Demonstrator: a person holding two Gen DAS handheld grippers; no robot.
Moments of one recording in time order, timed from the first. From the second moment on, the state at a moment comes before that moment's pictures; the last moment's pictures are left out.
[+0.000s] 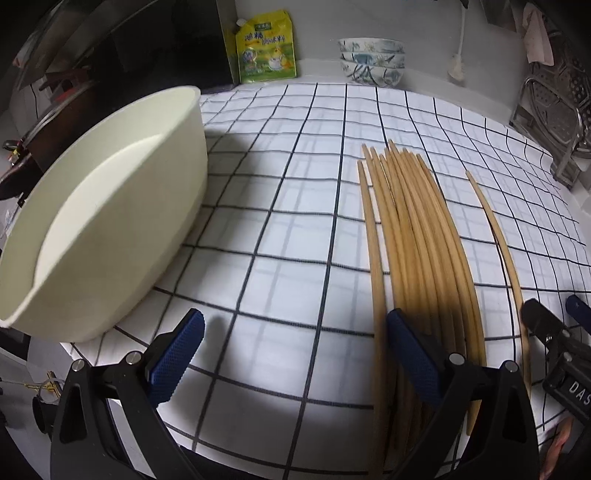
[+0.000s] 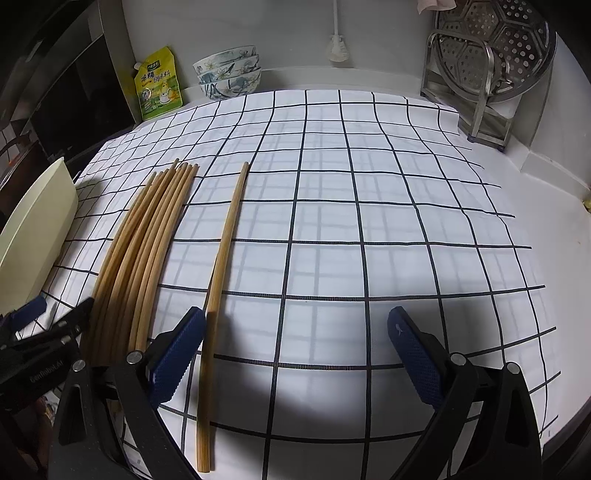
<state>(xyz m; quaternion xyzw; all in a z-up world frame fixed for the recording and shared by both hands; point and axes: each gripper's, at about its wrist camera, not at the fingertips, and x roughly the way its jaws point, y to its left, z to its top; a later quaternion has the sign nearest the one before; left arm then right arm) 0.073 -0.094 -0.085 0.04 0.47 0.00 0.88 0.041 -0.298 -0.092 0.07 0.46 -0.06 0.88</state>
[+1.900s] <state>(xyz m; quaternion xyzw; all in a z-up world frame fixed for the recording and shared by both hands) 0.104 0.130 0.037 -0.05 0.34 0.00 0.94 0.129 -0.020 0.015 0.04 0.37 0.20 0.91</state>
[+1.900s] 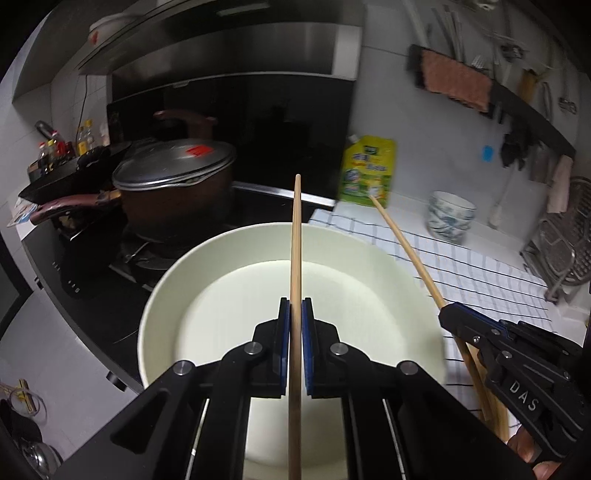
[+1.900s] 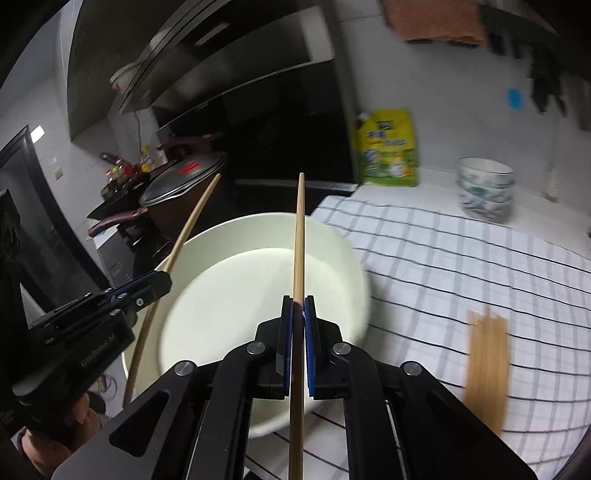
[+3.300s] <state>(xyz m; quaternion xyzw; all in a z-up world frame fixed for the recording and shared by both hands) 0.078 0.148 0.003 -0.06 0.36 0.06 0.93 0.109 -0.022 -0.007 0.01 0.40 0.17 0.90</state>
